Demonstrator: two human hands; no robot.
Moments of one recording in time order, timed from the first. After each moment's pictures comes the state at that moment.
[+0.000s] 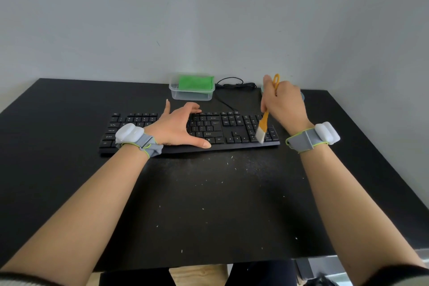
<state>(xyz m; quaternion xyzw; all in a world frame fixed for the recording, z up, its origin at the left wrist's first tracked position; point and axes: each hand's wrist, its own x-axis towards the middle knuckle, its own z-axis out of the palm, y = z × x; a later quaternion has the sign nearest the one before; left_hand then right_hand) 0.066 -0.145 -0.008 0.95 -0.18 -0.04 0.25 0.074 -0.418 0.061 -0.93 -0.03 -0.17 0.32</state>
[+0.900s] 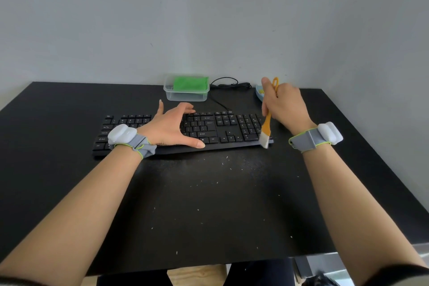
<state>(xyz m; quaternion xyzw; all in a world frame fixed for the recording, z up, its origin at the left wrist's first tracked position) 0.067 -0.143 -0.006 0.95 -0.18 -0.06 0.24 0.074 -0.437 0.057 -0.94 -0.02 -0.15 0.32</state>
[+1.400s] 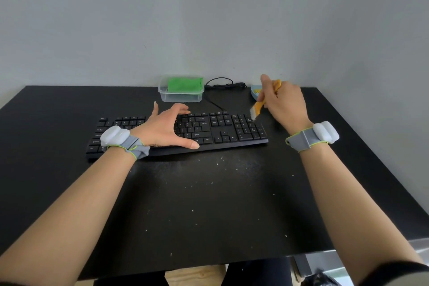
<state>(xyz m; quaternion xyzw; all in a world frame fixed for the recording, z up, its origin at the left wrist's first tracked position) 0.067 -0.143 -0.003 0.95 -0.18 -0.07 0.24 0.074 -0.449 0.057 -0.93 -0.01 -0.19 0.32</state>
